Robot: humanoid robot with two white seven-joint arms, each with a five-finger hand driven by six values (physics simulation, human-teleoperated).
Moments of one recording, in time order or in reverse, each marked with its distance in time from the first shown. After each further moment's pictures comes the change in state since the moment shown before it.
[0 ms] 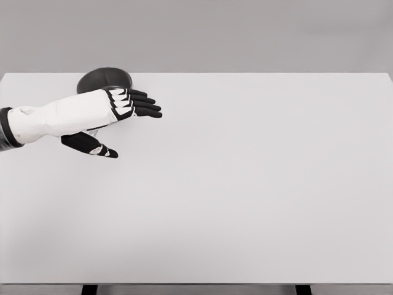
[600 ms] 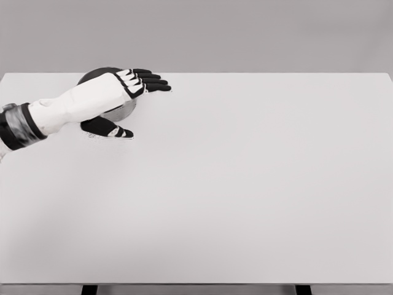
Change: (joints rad) left arm 0.011 -0.095 -0.004 0.000 -0.165 0.208 0.180; right arm 0.000 0.000 -0.001 0.006 0.000 0.000 0.000
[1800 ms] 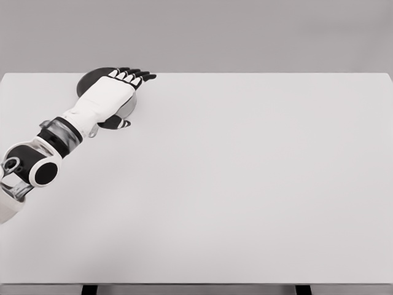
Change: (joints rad) left arm 0.041 -0.139 -0.109 0.006 -0.311 0.562 0.128; right arm 0.000 0.000 0.000 0.000 0.000 0.000 0.000
